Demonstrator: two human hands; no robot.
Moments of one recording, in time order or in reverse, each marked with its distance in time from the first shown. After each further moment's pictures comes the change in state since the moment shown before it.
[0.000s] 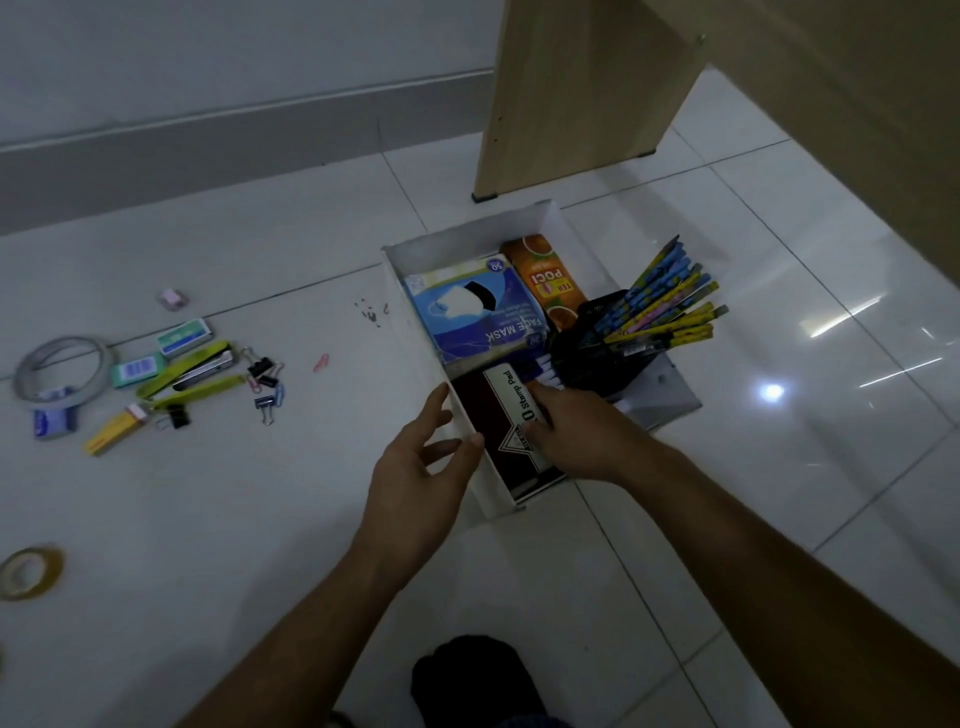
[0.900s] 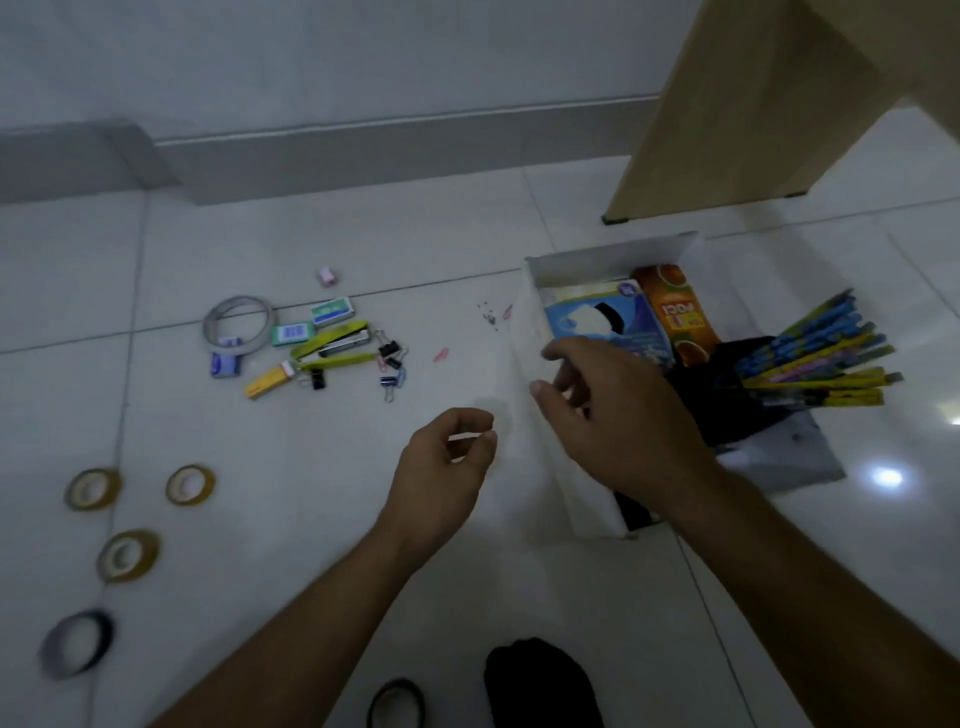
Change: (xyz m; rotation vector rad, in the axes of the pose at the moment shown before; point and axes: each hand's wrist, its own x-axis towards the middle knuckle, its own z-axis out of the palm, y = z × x) left_hand -0.003 -0.010 -0.064 -0.016 0.188 -0.079; right_hand -0.013 -0.109 -0.018 0.099 0.395 -0.394
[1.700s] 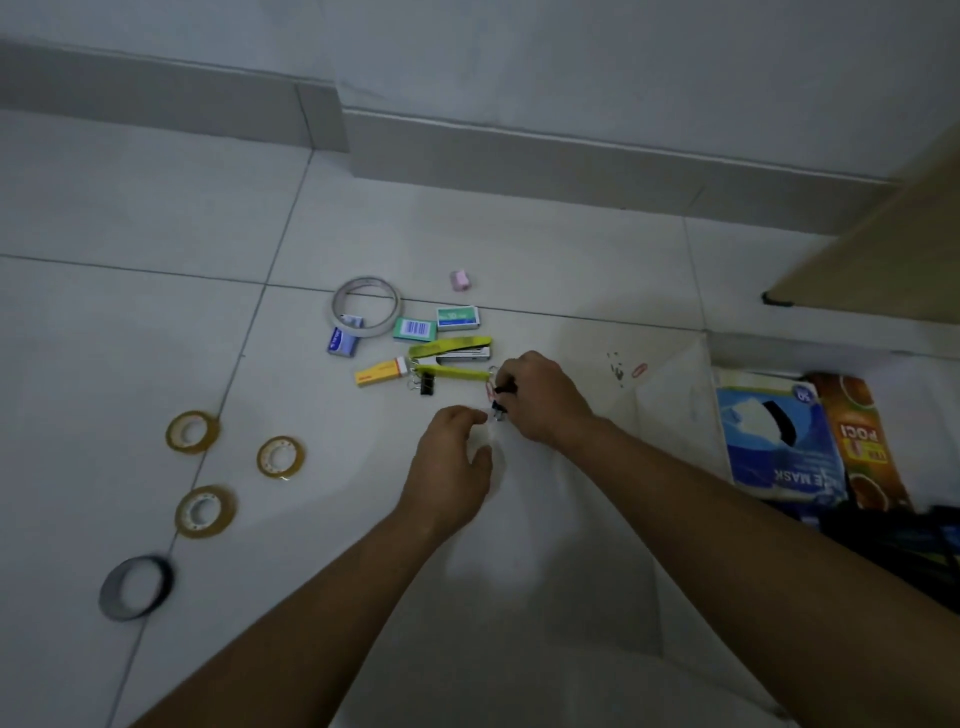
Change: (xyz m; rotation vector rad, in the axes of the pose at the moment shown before) left_hand 0.070 -0.067 -0.081 0.373 0.257 0.051; right_hand 0.150 -0.026 0.197 -0.113 -0.450 -0.067
